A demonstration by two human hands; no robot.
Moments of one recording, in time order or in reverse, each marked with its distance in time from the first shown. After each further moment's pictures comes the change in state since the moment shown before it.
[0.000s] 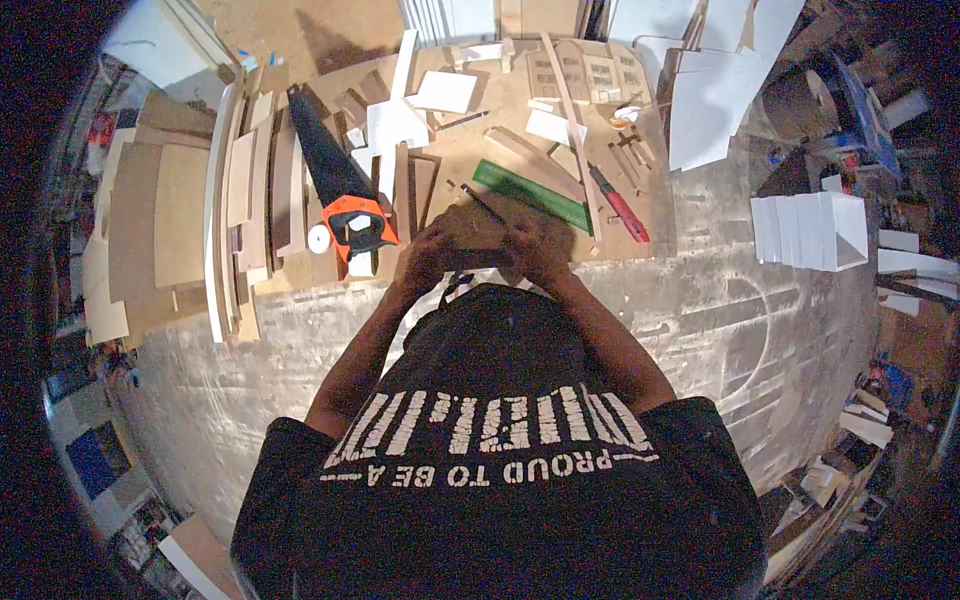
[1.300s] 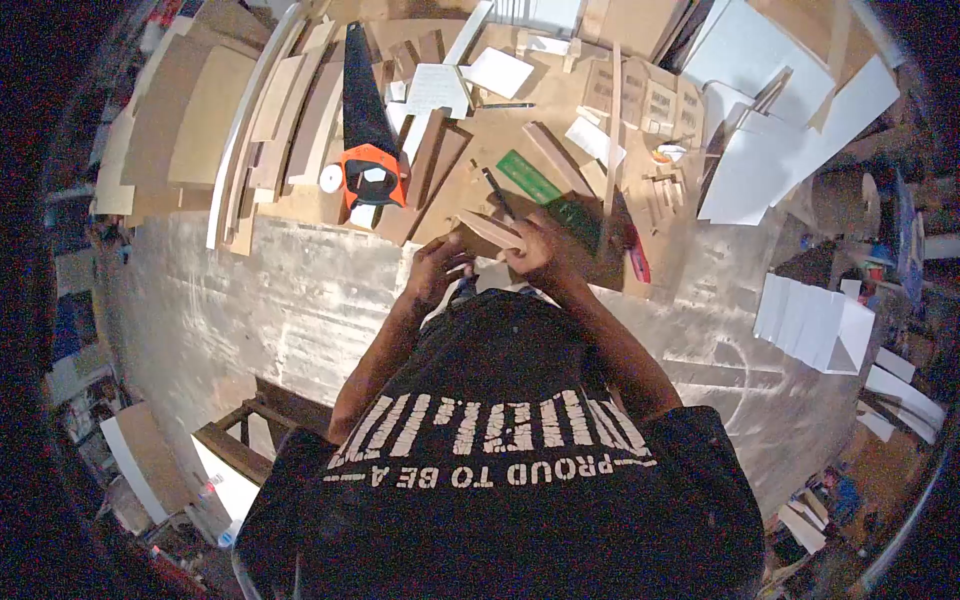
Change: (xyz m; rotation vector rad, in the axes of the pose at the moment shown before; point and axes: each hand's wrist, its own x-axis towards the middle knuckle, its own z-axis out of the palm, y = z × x) left_hand -0.036 0.073 0.038 -1.544 0.304 -0.884; right_hand 0.021 -0.018 -0.057 0.130 -0.163 -0.106
